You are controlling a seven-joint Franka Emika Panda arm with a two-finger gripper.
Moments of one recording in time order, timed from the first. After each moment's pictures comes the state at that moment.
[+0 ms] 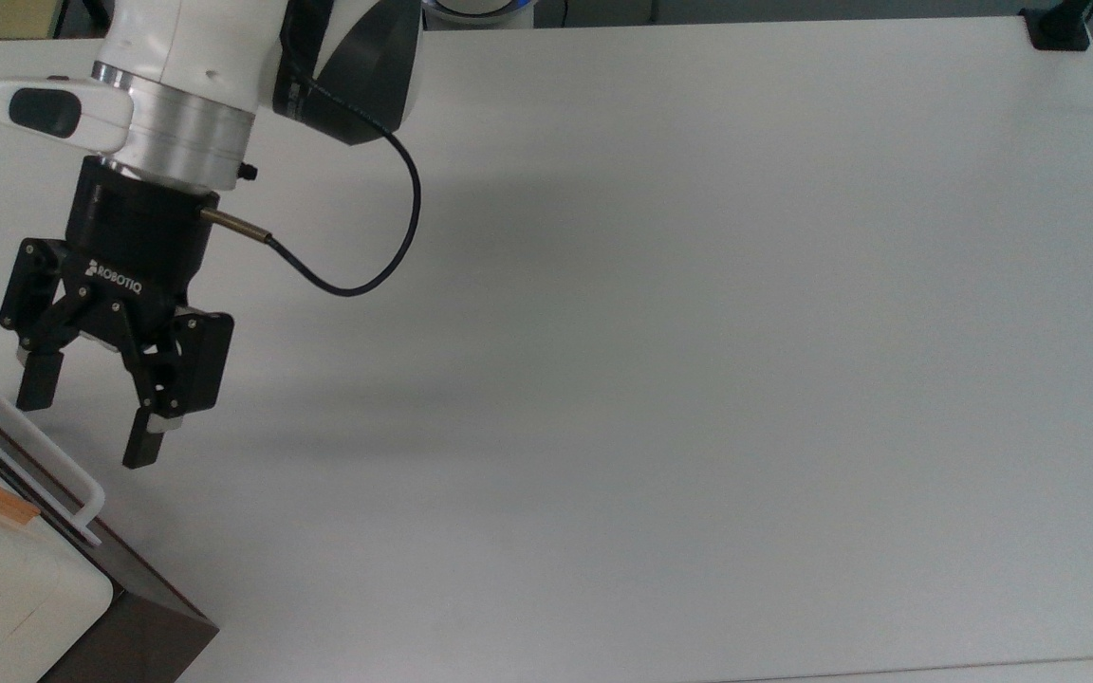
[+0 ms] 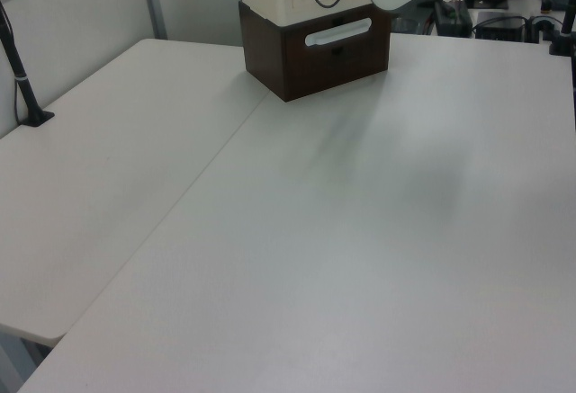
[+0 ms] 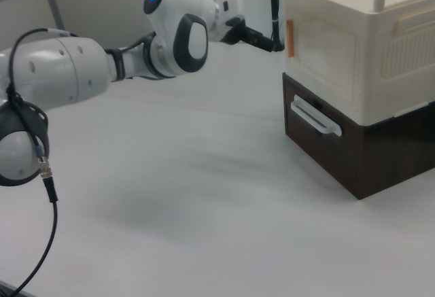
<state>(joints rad) 0.02 0.61 -0.26 -1.20 -0.20 2.78 0.52</state>
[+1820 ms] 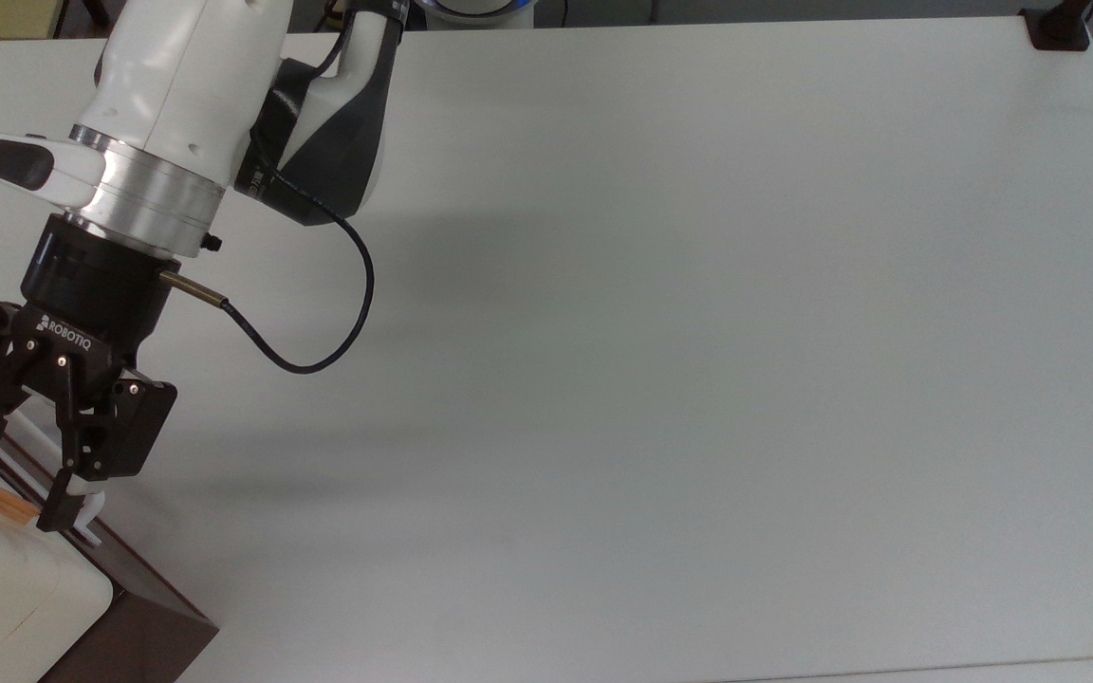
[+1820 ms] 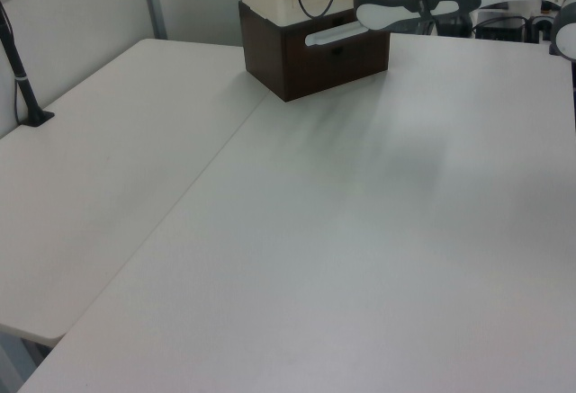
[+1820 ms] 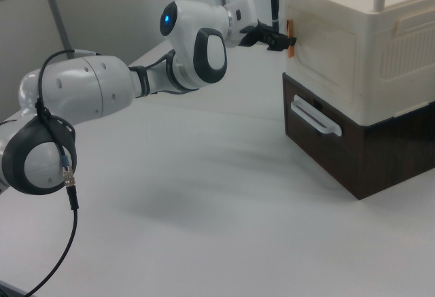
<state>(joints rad) 0.02 0.80 -0.37 -1.00 -0.20 2.91 0.62</state>
